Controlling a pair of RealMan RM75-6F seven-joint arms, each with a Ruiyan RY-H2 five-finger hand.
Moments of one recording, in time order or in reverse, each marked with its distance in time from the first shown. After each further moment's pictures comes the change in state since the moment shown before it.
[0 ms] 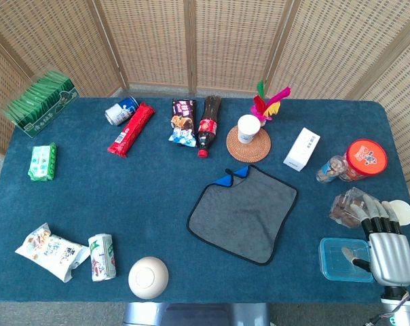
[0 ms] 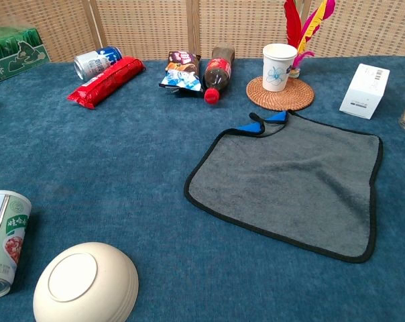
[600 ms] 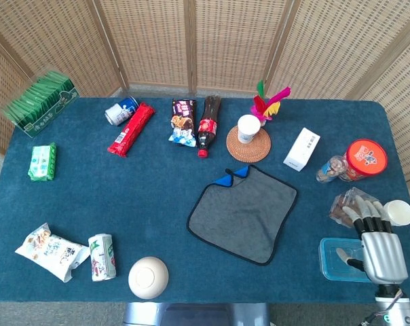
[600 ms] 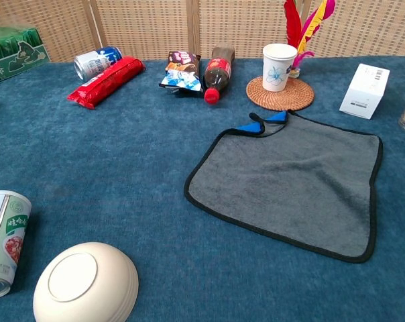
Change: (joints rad) left arm -0.008 0.002 -0.002 0.006 0.000 -0.008 -0.020; right arm 0.020 -0.025 -0.005 0.014 0.005 -0.045 -0.011
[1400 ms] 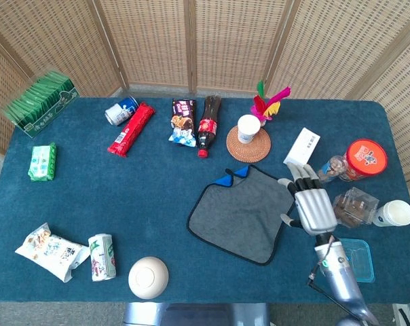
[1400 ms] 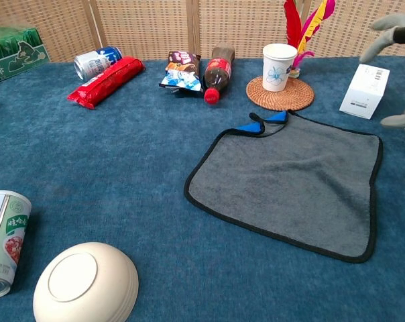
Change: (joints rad) left arm -0.043 -0.014 -0.021 -0.001 -0.083 -0.095 0.024; right arm 0.321 -0.210 0.195 0.006 0.221 -0.296 -0.215
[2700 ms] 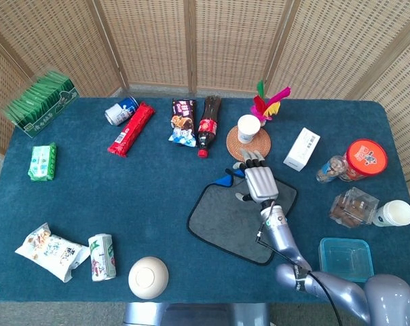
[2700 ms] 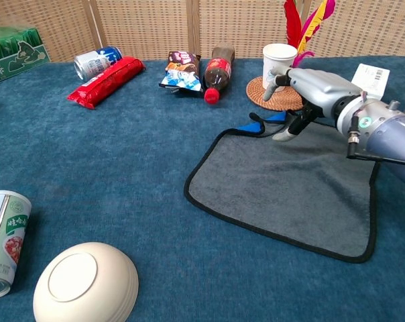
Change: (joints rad) left arm -0.035 -0.020 -0.026 -0.029 -0.087 -0.075 0.089; right arm 0.354 -0.476 0.081 0.652 0.191 -0.220 0.170
